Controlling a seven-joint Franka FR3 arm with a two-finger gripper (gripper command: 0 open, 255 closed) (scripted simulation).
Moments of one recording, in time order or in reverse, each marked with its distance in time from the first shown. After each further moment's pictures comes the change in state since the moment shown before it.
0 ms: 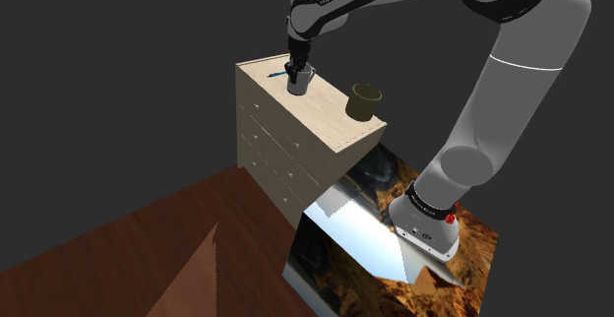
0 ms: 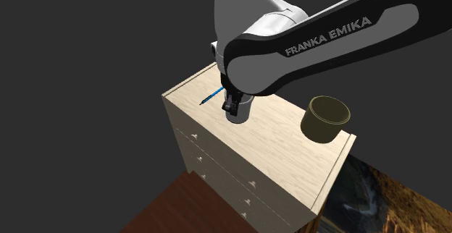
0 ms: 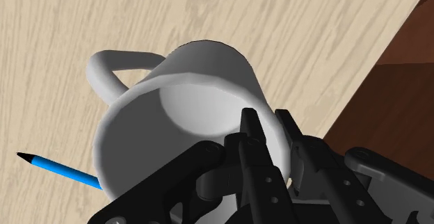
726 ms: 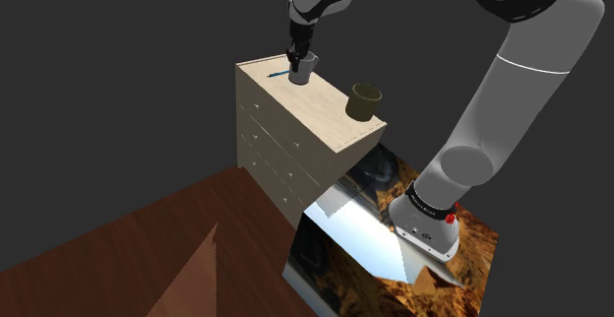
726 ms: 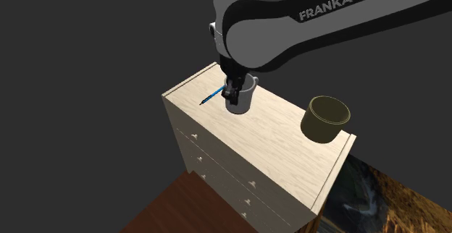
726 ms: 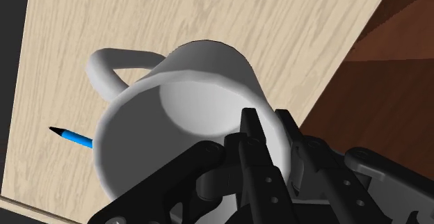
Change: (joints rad) arm 0.001 -0.056 0.002 0.055 0.006 -0.111 -0.007
